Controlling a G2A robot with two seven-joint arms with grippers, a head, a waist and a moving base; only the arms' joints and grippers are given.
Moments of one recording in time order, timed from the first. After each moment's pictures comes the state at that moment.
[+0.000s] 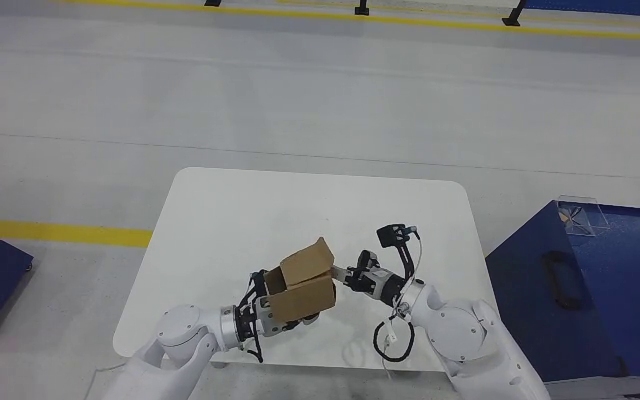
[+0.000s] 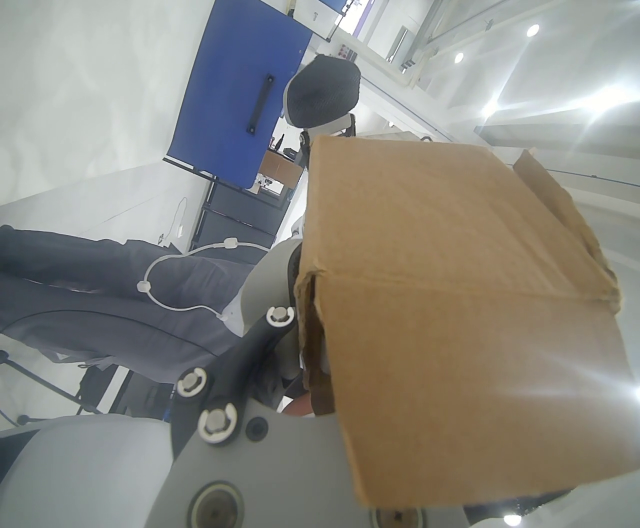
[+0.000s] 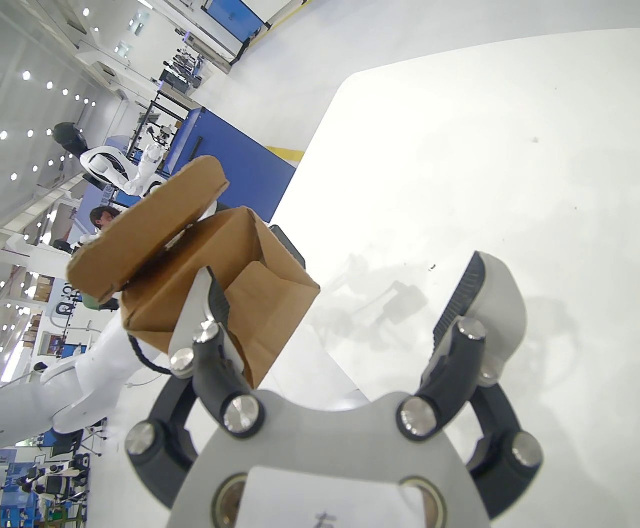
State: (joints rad) left arm 1.25 -1.13 -1.10 -1.58 -0.73 0.22 -0.91; right arm -1.33 -1.13 1.23 -1.92 -0.44 0.02 0.65
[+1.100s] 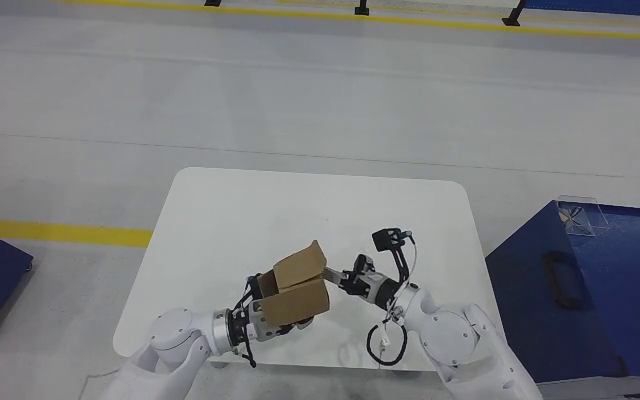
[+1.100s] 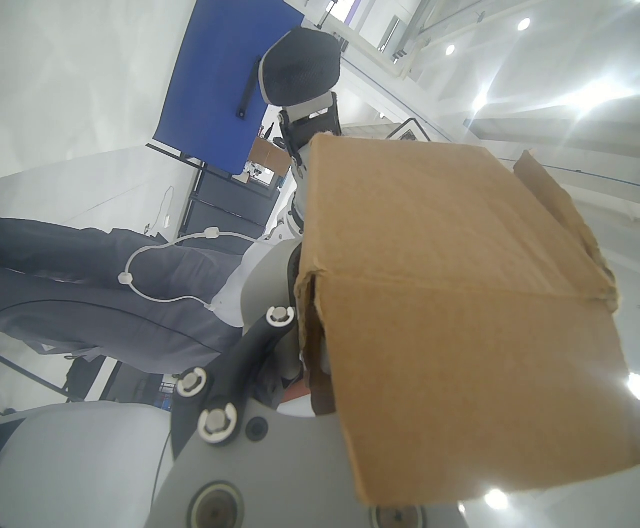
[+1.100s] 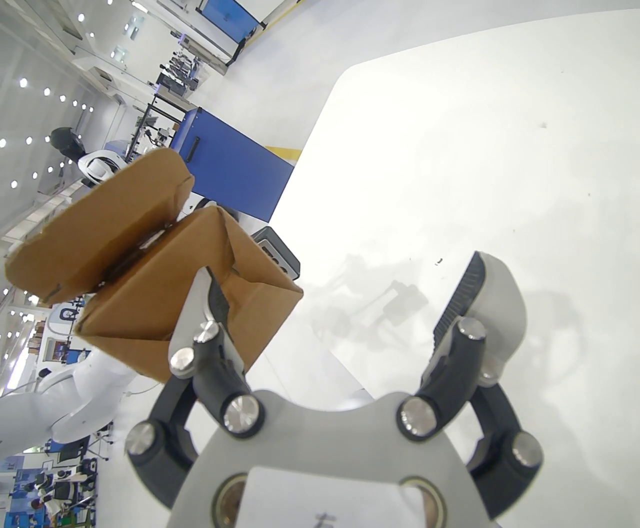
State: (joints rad) left arm 1.28 -1.12 -1.14 -1.59 -0.76 0.23 -0.96; right arm -1.35 -1.14 1.21 -1.92 -0.44 0.05 0.61
